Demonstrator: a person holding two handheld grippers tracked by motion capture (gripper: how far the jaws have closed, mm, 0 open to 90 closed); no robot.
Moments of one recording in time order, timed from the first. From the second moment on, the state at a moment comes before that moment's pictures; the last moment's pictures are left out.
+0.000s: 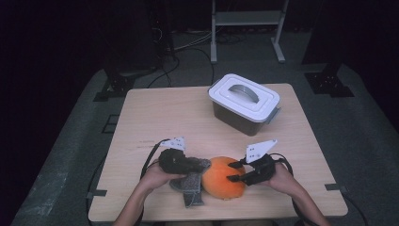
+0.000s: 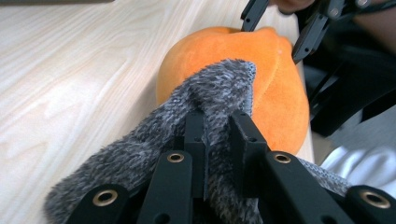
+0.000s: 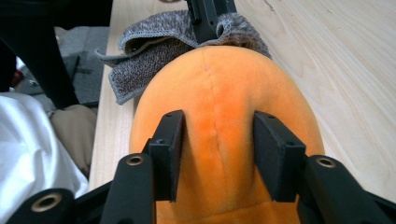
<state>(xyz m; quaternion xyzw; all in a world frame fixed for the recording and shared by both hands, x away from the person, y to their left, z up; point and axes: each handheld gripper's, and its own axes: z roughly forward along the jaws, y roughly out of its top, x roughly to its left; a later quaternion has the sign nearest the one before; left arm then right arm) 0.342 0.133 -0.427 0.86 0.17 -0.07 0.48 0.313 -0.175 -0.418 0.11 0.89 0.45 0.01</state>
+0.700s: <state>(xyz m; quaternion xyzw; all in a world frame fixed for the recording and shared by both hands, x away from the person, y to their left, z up) 0.343 0.139 -0.409 0.84 0.18 -0.03 0.50 0.309 -0.156 -0.413 0.10 0.87 0.48 0.09</state>
